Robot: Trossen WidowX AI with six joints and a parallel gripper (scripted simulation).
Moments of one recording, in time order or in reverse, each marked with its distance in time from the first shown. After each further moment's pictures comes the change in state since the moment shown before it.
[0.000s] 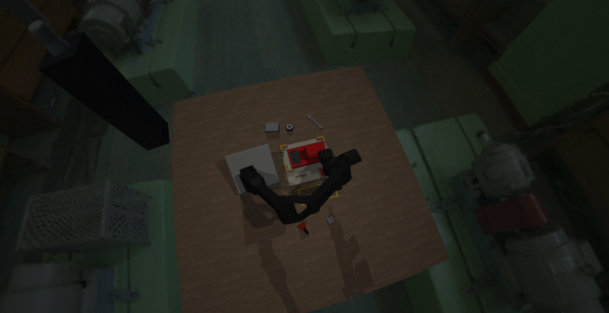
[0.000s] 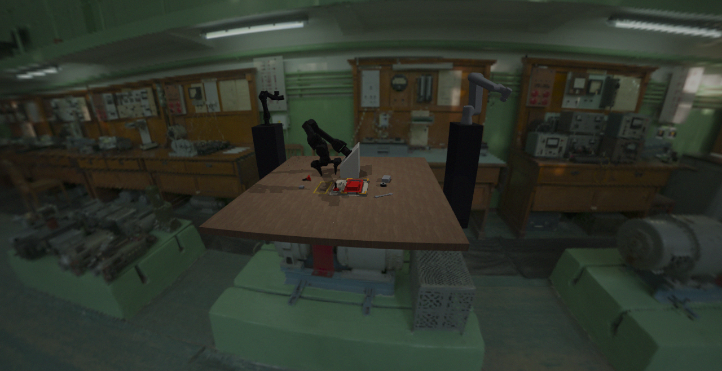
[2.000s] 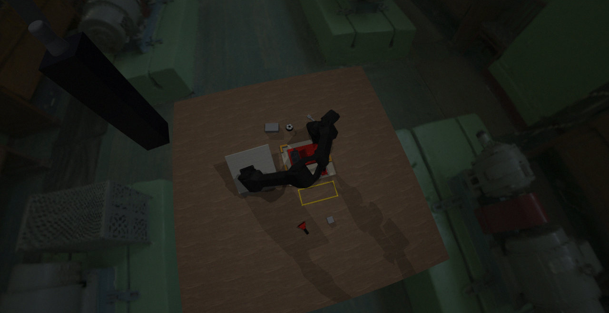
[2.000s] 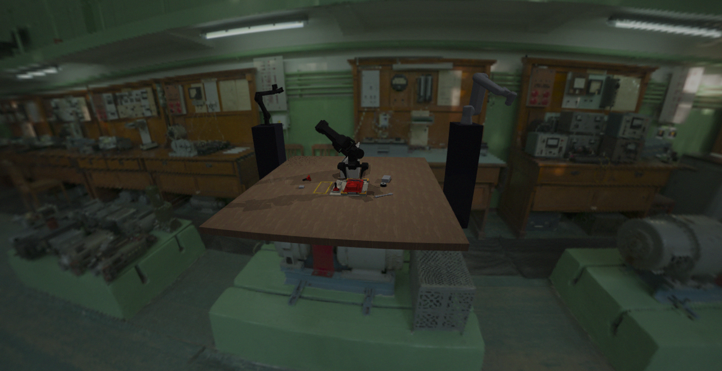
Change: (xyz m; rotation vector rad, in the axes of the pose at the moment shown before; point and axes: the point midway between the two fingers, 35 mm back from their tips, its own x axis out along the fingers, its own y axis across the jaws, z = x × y) arm 0.041 0.158 -0.003 -0.012 -0.036 -0.116
